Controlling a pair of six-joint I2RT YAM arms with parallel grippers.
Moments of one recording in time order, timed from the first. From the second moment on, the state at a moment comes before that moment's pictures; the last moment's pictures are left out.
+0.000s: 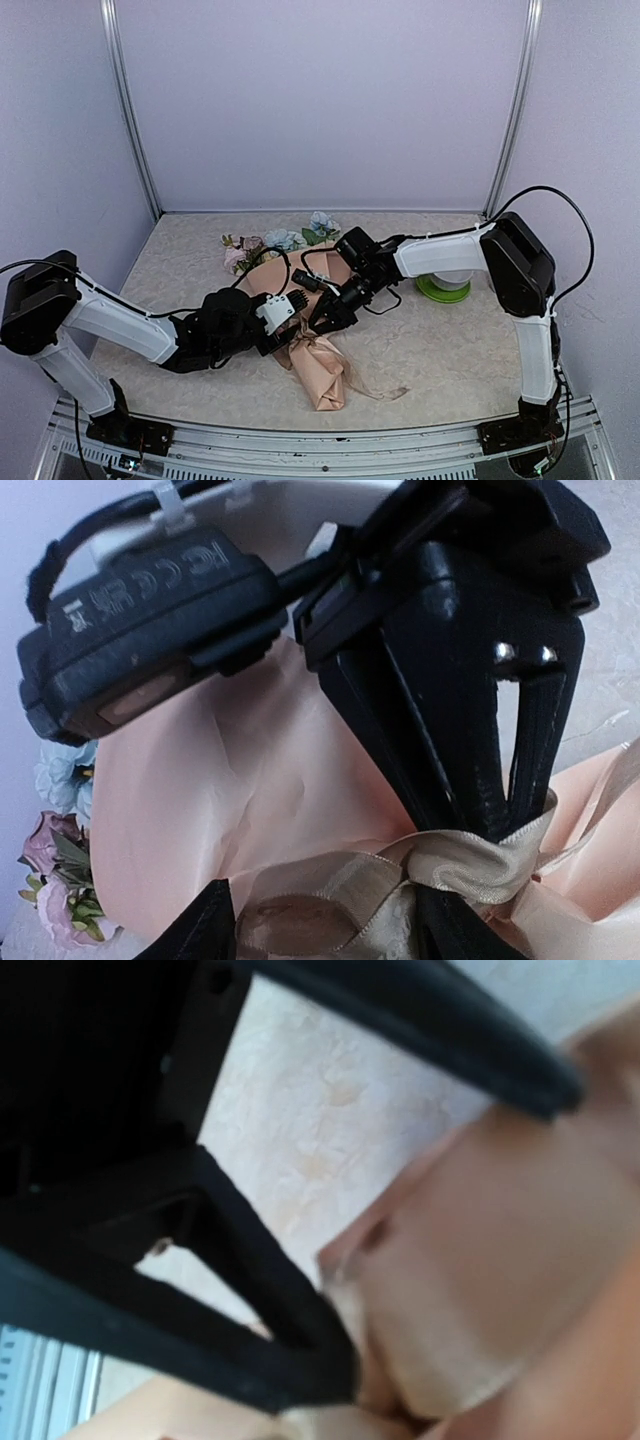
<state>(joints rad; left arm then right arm) -1.01 1.58 0.55 0.62 -0.28 0.42 0.79 2.14 1.49 -0.42 -0.97 -0.35</state>
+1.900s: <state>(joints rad) -1.02 1.30 0.45 0.52 -0.13 0.40 0.78 2.12 1.48 -0.36 -0.96 -0.32</state>
